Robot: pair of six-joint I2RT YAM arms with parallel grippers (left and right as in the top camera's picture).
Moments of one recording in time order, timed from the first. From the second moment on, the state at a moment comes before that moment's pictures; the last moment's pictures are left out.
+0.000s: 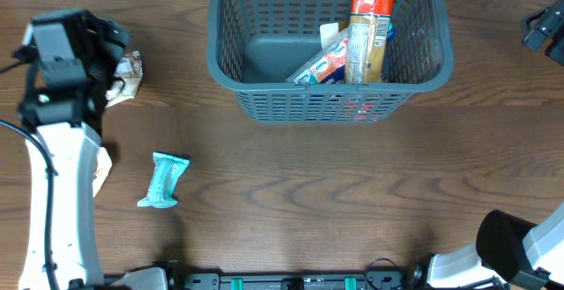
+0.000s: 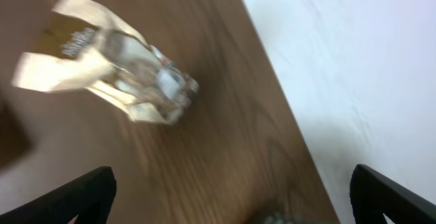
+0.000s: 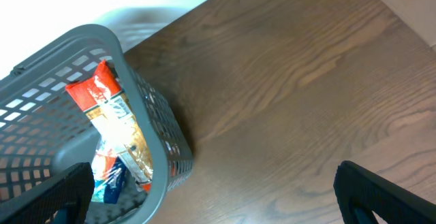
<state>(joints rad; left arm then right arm) 0.16 1.42 1.39 -0.71 -0.12 -0.98 -0.36 1.72 2.58 -1.69 -0.08 0.28</state>
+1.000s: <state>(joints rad) 0.31 1.65 1.49 -0.87 -0.18 -1.36 -0.36 1.73 2.47 -1.69 0.03 0.28</state>
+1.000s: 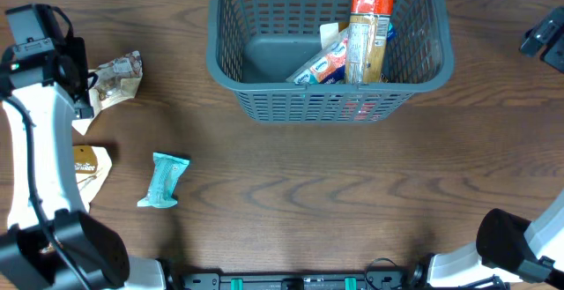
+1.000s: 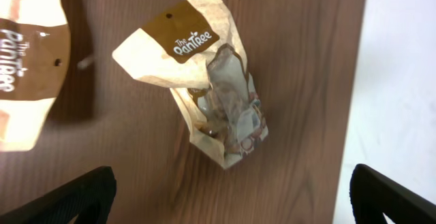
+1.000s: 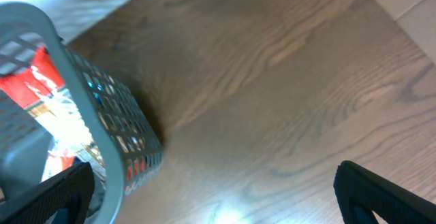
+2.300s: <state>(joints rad) 0.36 1.96 1.49 -0.70 -0.19 -1.72 -0.36 1.73 2.44 -1.69 0.00 0.28</state>
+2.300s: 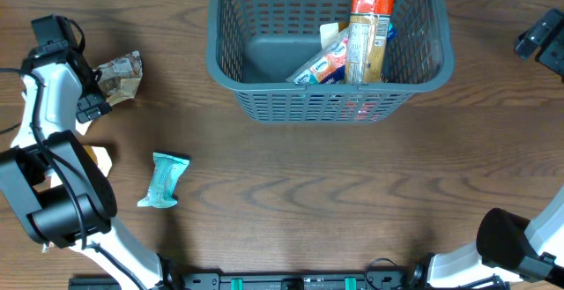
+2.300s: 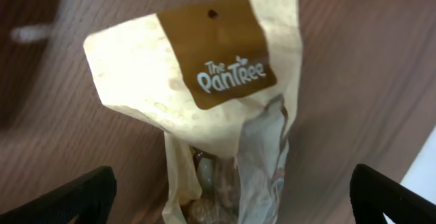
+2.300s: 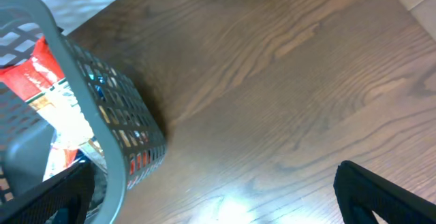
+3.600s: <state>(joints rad) 0.36 2.02 1.49 -0.65 0.02 -1.74 -0.36 1.73 2.44 -1.69 -0.03 0.28</state>
